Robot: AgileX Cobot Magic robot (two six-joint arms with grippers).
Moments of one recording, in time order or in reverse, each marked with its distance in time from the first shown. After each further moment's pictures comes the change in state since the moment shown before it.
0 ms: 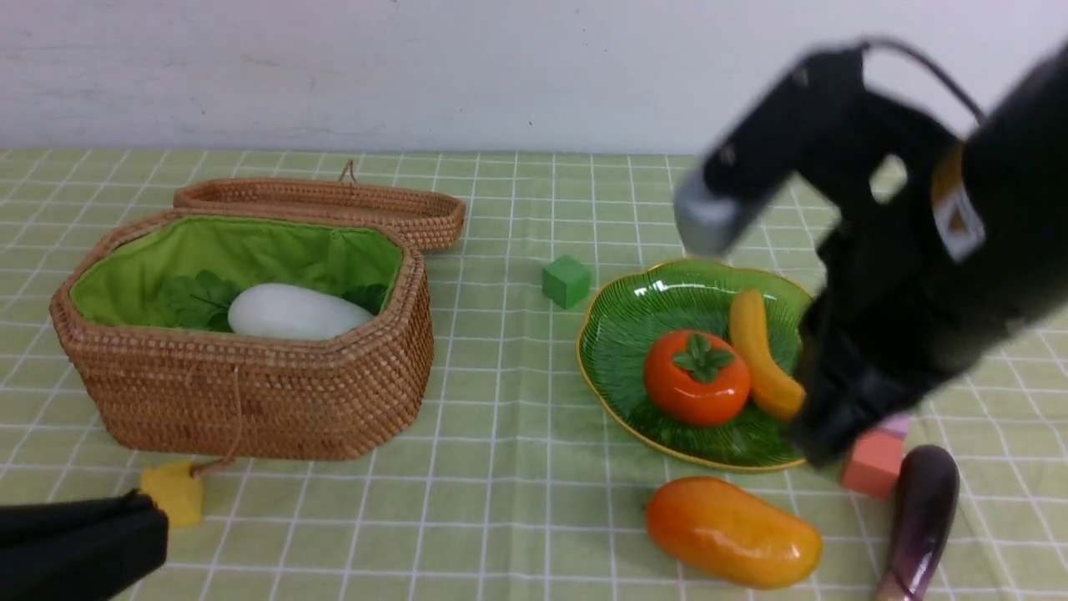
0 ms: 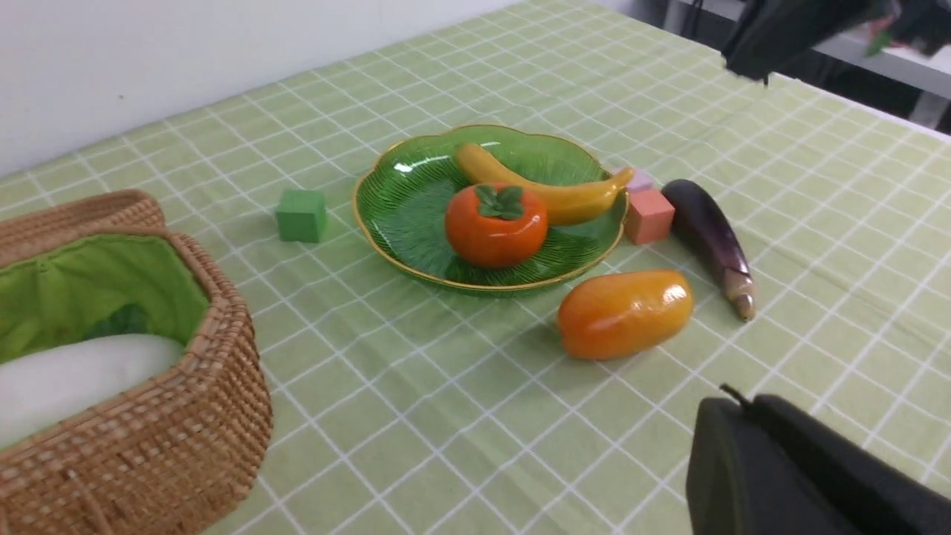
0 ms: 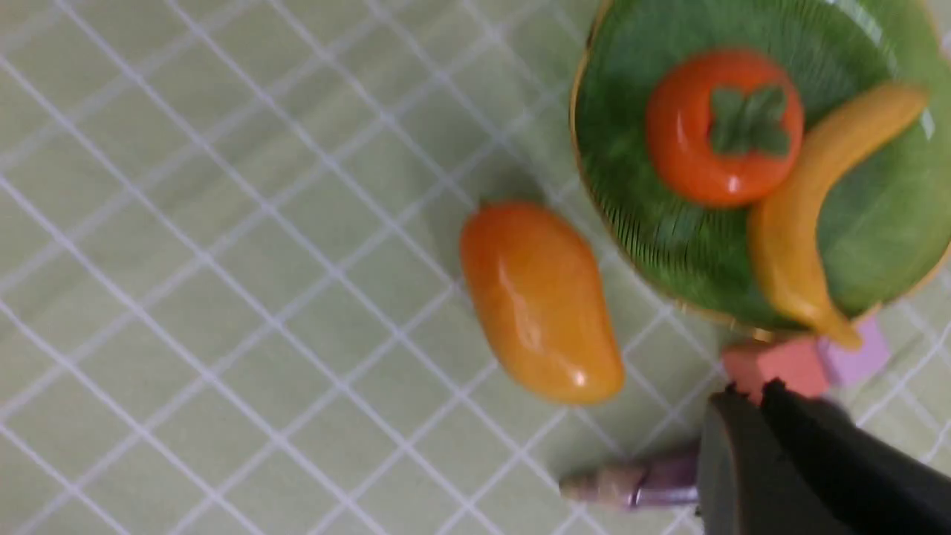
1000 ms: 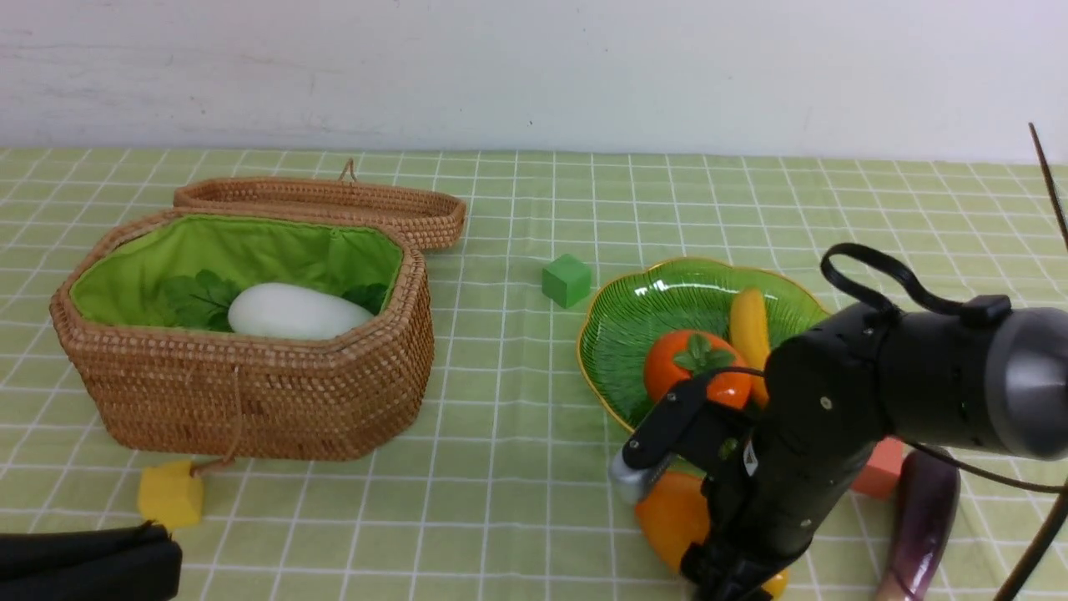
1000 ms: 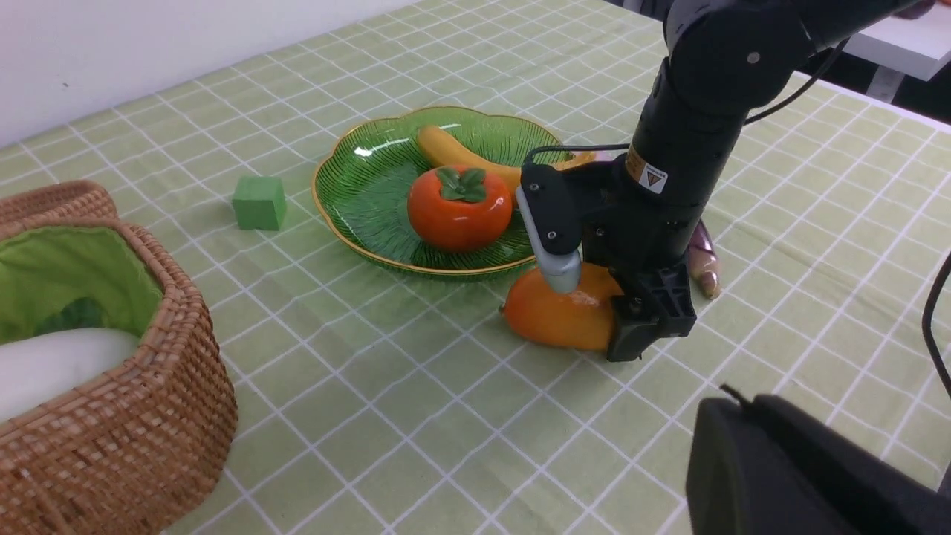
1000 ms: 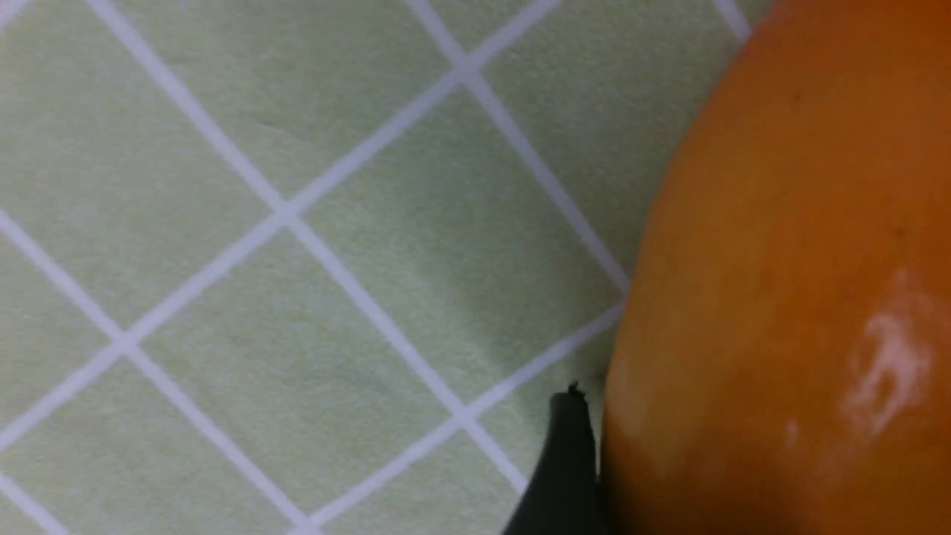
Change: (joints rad) right arm -0.183 0.419 0.312 0.269 -0.501 -0.332; left arm 0.000 0.000 0.000 -0.033 0.033 0.025
